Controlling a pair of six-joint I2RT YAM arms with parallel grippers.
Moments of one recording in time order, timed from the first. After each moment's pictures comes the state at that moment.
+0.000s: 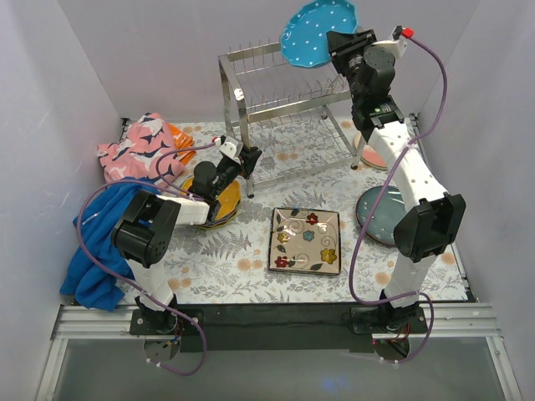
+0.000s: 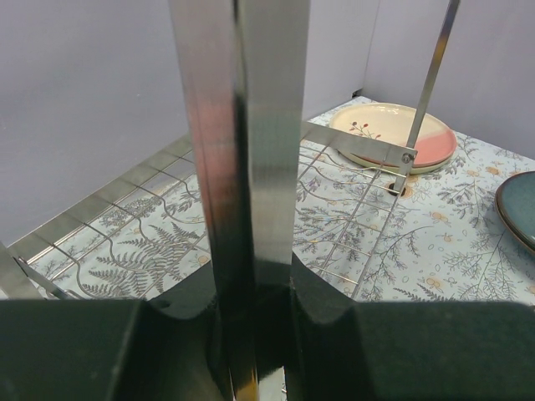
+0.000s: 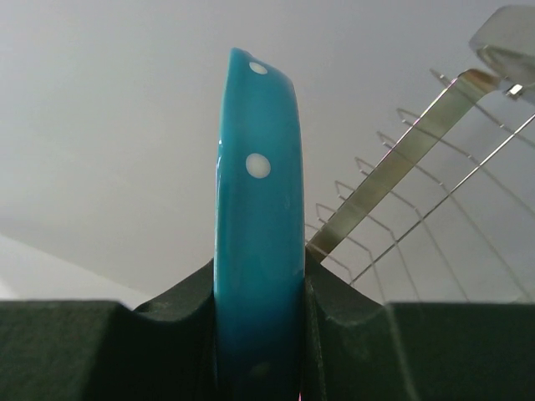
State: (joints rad) left arm -0.41 1.83 0.83 1.20 0.30 -0.07; right arm 0.34 1.82 1.93 0.12 0.22 1.00
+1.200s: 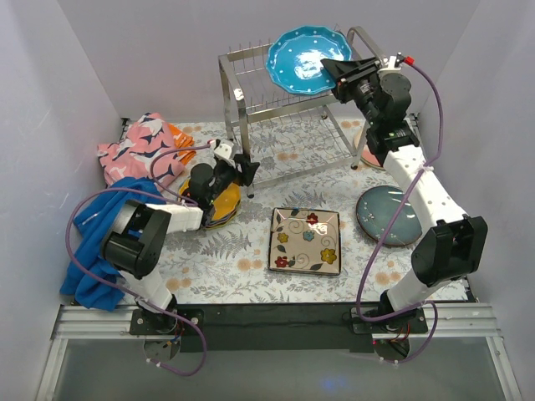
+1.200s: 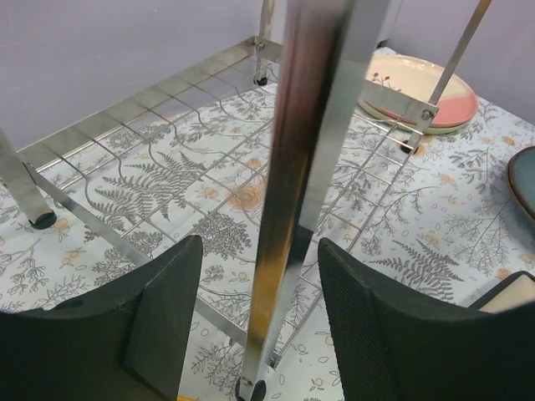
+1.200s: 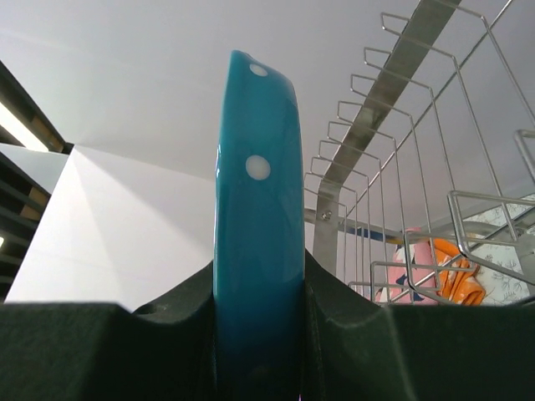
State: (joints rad) left arm -0.41 1.73 0.76 1.01 0.24 -0.11; right arm 0.28 1.59 1.56 0.23 -0.14 1.38
